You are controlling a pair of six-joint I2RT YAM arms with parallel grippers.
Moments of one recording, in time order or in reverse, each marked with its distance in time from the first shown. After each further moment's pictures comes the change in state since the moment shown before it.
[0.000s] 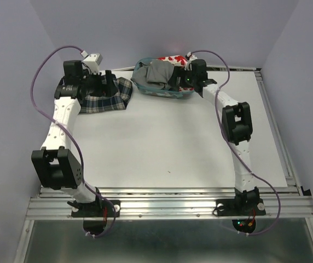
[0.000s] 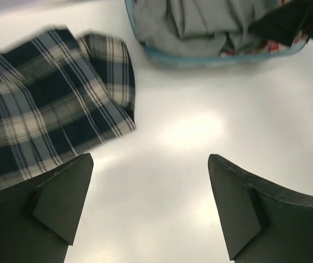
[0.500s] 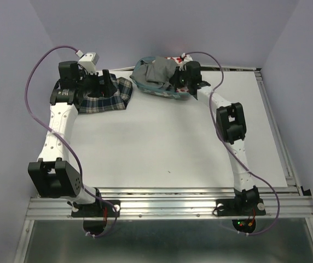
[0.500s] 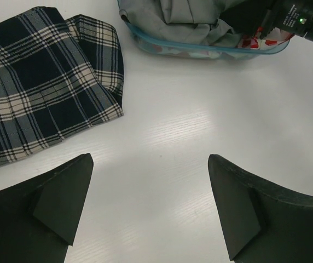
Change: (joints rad) left arm 0.000 -0.079 -0.068 -0.039 0.009 -0.051; right arm 0.037 0.134 0.089 0.108 0.058 -0.026
